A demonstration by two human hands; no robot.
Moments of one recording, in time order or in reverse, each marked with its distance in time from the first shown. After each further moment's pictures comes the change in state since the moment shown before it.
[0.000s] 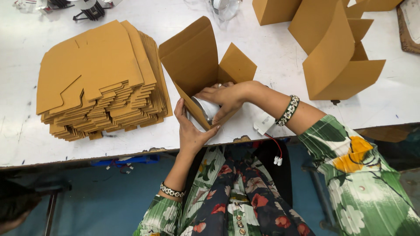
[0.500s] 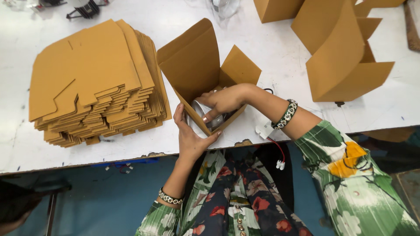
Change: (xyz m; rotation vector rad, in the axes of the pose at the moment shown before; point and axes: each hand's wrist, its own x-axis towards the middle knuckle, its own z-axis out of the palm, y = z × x) left_hand 0.000 0.000 -0.001 0.004 -0.011 -0.020; right_hand 0.025 0.015 0.006 0.232 -0.007 -0.083
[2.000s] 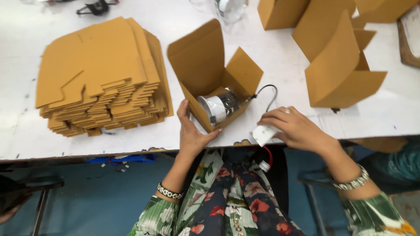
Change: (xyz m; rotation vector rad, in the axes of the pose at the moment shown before) left_hand 0.004 0.007 -0.003 -0.073 0.013 0.026; right_hand -0.188 -0.012 0.081 -0.260 0.640 0.011
